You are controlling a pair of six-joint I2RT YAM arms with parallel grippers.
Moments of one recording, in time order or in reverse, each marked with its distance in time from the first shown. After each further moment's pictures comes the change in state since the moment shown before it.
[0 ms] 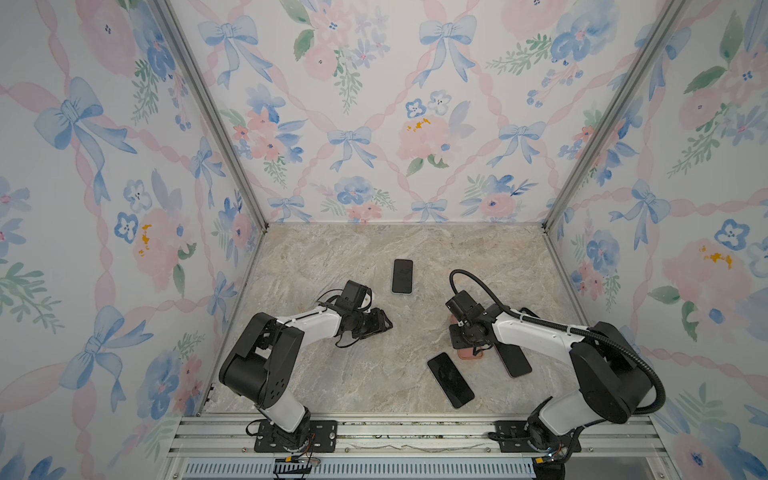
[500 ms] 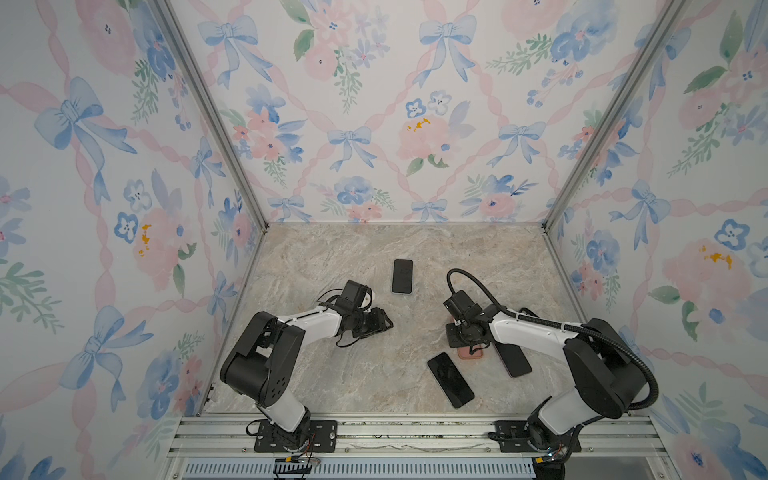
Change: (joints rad) left arm 0.000 0.009 0.001 0.016 0.008 0.000; right arm 0.002 0.029 -0.001 0.060 -0.026 0.009
